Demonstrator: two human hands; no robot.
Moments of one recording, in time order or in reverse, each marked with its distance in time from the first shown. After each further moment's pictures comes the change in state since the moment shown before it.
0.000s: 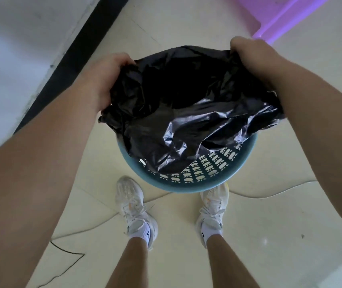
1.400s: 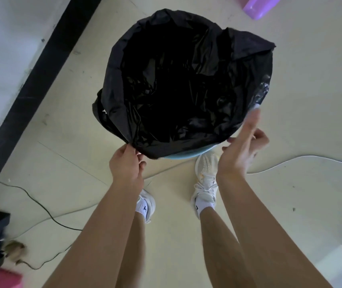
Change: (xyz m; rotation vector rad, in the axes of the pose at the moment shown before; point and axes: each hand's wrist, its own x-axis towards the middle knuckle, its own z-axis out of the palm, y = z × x) left_hand -0.114 -0.208 0.049 -0.459 0.472 -0.221; right_hand -0.207 0.101 0.106 0.848 0.602 0.493
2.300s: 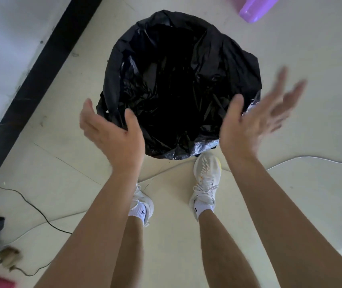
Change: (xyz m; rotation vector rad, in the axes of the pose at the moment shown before) left_hand -0.016 0.030 0.023 0.520 0.254 1.023; right_hand 0.012 -0.033 0.008 -0.450 0.129 -0.851
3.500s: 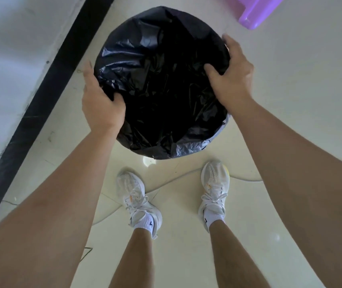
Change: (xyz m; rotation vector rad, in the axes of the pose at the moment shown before) left_hand 0.111 -0.003 0.024 0.173 -0.181 0.178; right_hand 0.096 -0.006 0.083 0.077 -0.450 -0.195
